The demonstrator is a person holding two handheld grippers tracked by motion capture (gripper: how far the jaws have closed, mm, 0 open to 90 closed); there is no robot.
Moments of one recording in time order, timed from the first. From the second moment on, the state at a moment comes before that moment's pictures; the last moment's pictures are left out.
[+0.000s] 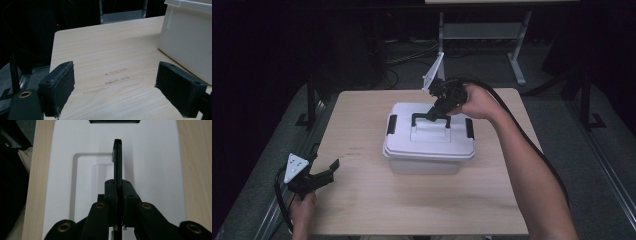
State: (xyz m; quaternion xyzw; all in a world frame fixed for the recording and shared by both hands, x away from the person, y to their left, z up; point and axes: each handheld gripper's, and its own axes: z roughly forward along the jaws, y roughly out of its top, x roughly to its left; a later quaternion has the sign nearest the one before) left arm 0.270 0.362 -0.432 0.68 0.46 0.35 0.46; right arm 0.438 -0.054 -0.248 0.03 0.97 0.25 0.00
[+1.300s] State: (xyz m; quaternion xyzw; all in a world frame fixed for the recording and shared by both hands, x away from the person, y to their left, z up) left arm 0.269 0.364 -0.432 0.67 0.46 0.35 0.46; right arm 0.459 -0.029 -0.280 0.02 0.97 0.23 -0.02
